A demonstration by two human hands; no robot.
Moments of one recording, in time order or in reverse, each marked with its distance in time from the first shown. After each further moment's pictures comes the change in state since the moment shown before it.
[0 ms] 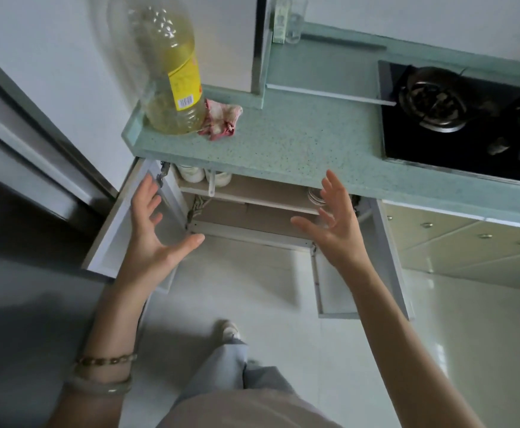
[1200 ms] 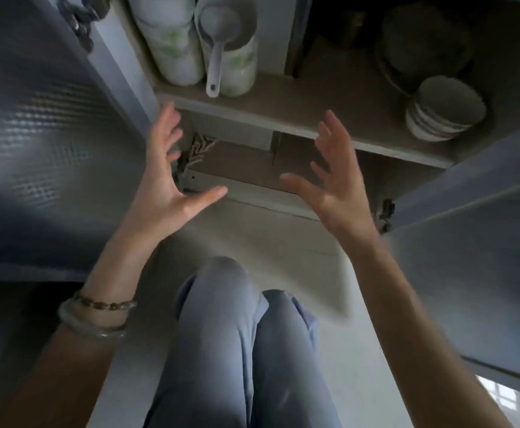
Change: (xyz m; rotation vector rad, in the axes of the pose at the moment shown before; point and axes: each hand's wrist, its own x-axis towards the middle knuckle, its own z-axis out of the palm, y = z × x) left_hand 0.102 -0.398 0.119 0.162 -0.056 0.118; right_hand 0.144 0.375 0.150 0.016 -0.115 -0.073
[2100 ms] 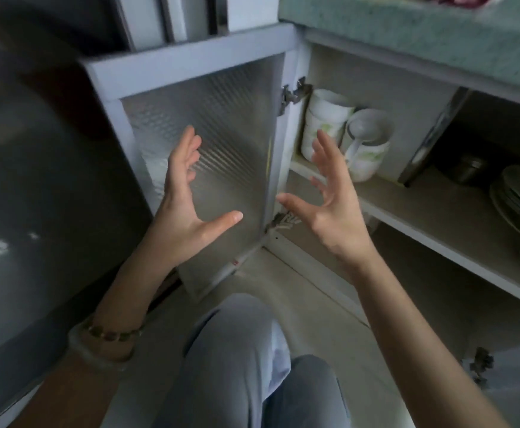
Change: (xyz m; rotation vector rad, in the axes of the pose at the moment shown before) left_hand -0.131 0.001 -0.082 0.155 0.553 0.098; right_hand -0.019 -0.040 0.122 -0.010 -0.444 -0.481
